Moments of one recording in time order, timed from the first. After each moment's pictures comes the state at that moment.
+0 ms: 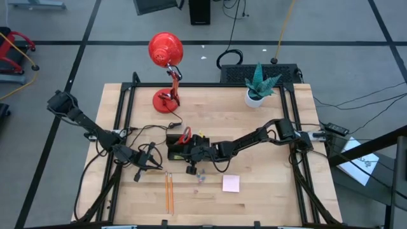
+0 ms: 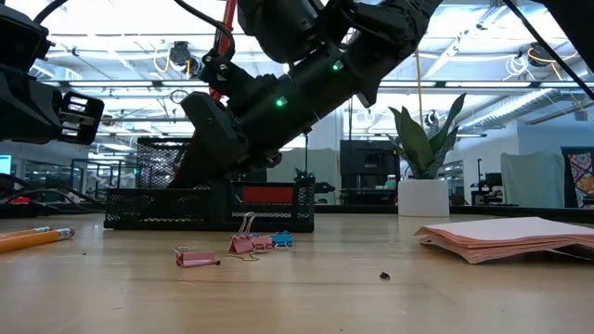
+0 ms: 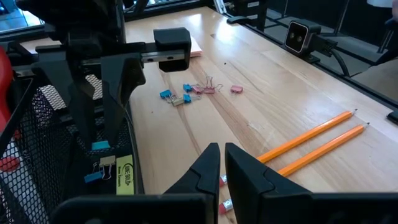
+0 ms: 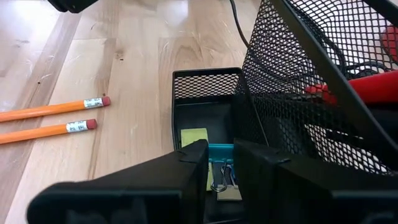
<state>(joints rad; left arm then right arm) -0.63 0.88 0.01 0.52 -0.24 -0.03 0.17 2.21 1.38 0.23 0.28 0.15</state>
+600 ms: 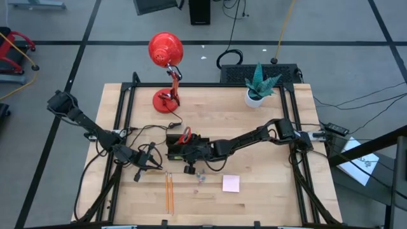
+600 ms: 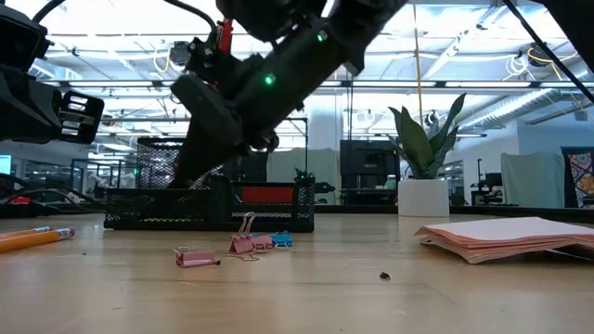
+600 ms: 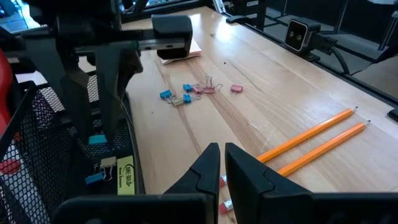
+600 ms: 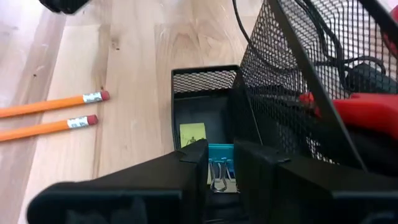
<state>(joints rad) -0.63 0.88 0.01 0.52 -0.24 -0.02 0.17 2.21 1.54 -0.06 0.28 0.17</state>
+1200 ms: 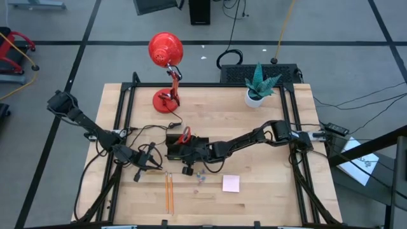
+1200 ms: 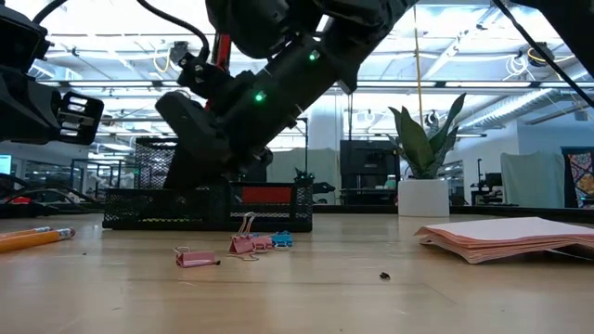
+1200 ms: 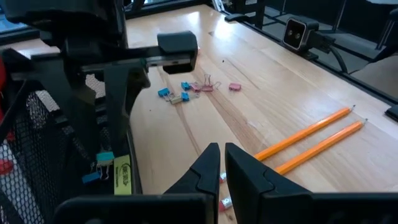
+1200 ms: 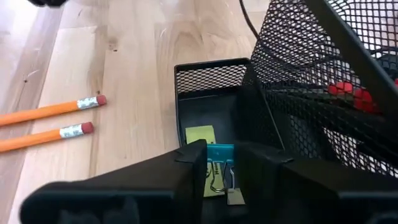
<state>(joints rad) -0.63 0.88 0.01 0.51 -0.23 -0.03 0.17 2.27 1.54 0.00 0.27 0.21</state>
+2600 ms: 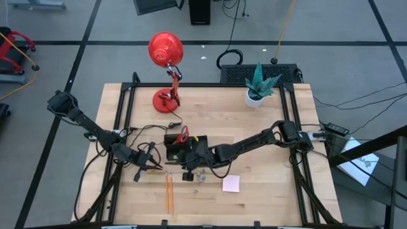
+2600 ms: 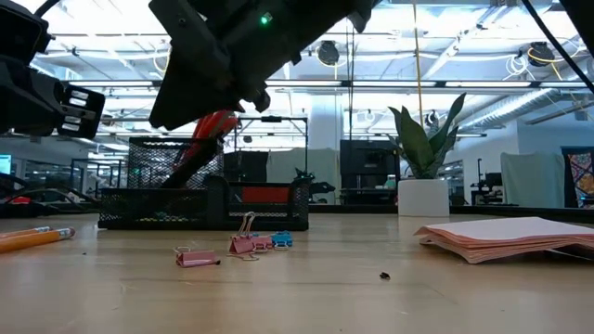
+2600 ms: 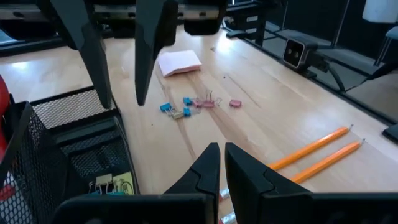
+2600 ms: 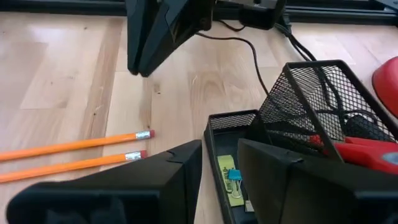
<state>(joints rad) -0.63 0.88 0.01 0.57 -0.24 -0.03 0.24 2.17 1.60 -0.06 0.34 0.15</state>
